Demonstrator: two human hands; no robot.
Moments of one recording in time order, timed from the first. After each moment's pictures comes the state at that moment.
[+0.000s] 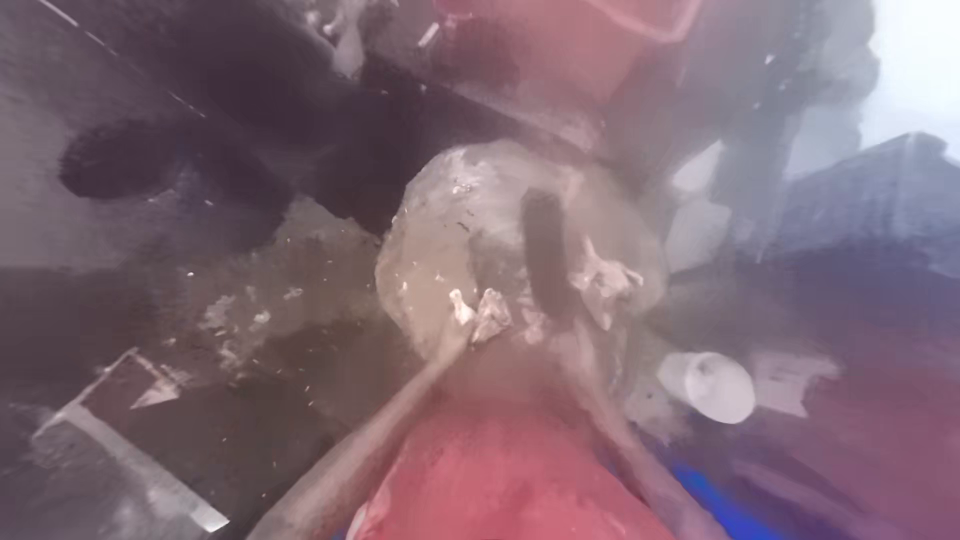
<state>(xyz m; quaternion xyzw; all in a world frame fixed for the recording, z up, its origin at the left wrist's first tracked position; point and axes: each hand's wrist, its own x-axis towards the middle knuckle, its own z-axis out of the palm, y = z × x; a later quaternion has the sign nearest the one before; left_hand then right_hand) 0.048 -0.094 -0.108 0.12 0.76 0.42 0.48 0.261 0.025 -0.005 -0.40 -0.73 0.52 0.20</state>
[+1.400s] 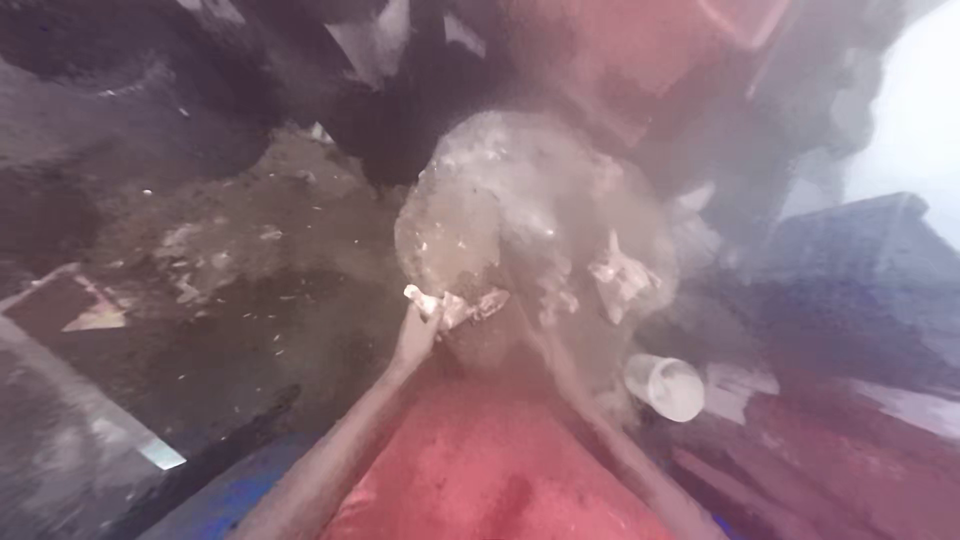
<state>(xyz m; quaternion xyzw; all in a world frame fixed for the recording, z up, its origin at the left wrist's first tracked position) 0.025 -0.191 -0.099 0.04 0.79 0.46 0.41 0.259 -0.013 -0.067 -0.44 -0.80 0.40 -0.11</state>
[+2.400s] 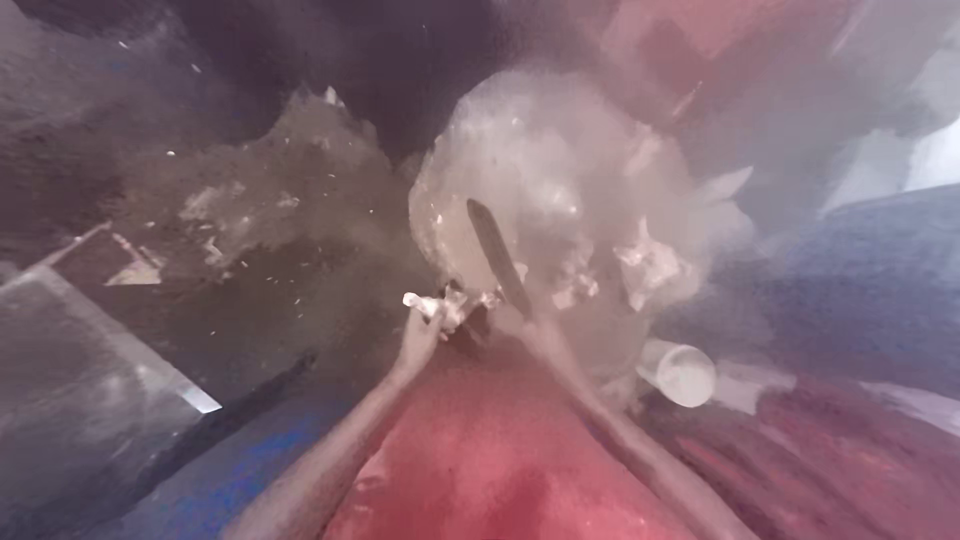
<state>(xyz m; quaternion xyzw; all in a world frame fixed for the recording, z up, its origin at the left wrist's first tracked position) 0.059 -0.235 -0.118 -0.02 0.74 0.54 0.41 0.215 -0.037 -0.031 -0.35 -0.79 0.48 -0.13</state>
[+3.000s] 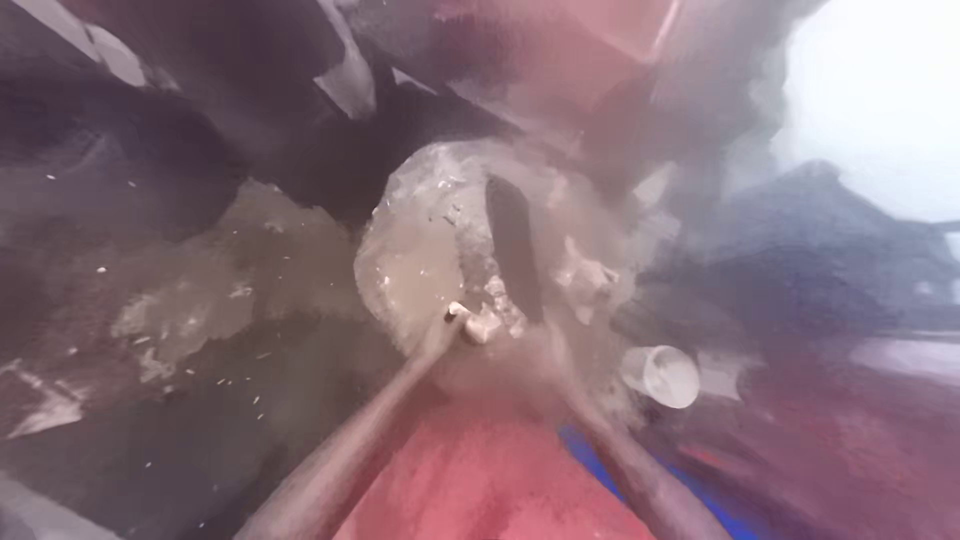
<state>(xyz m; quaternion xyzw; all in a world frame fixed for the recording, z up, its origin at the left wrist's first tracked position) 0.035 -0.096 -0.112 0.26 0.75 0.38 0.47 0.237 0.003 0.016 -0.36 -0.79 0.46 0.19</state>
